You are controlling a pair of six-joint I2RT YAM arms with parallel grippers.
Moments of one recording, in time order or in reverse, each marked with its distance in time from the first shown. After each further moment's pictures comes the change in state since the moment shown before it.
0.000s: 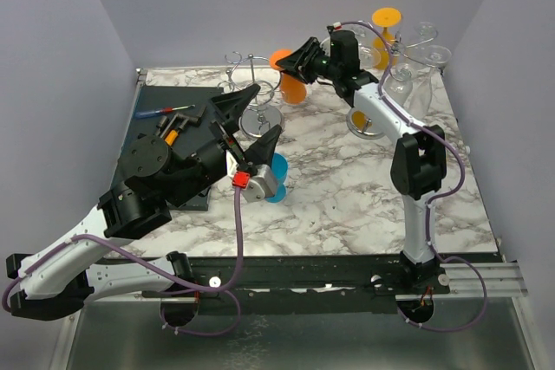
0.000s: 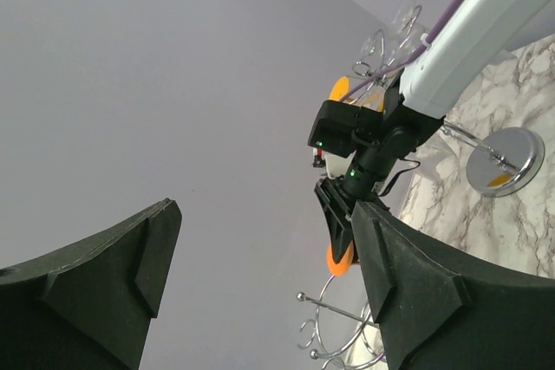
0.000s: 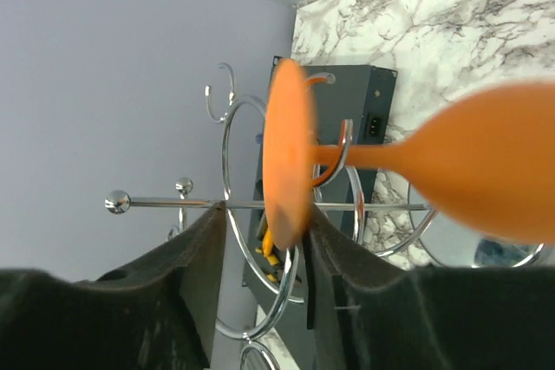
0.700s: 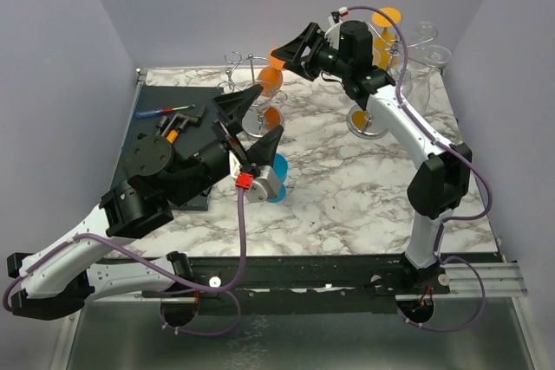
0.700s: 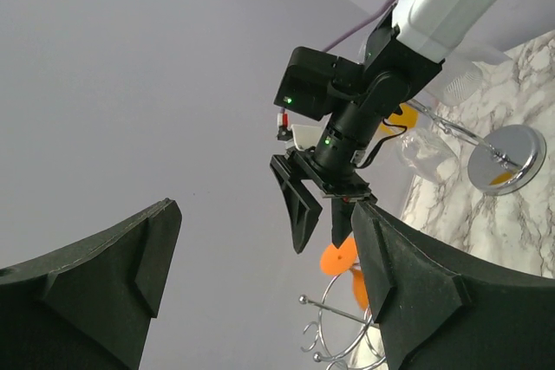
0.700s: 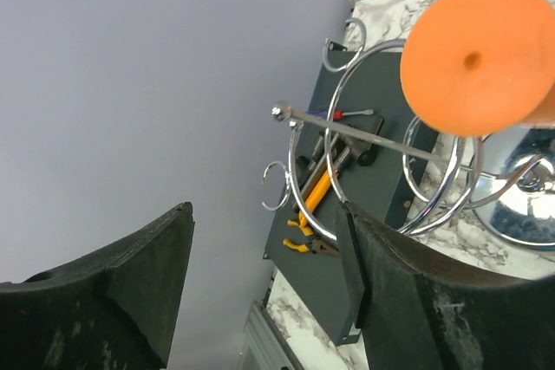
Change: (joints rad) left arm 0.000 0.006 -0.001 0.000 0.016 0.019; right arm 0.042 -0.212 -0.050 -0.078 0.013 -0.075
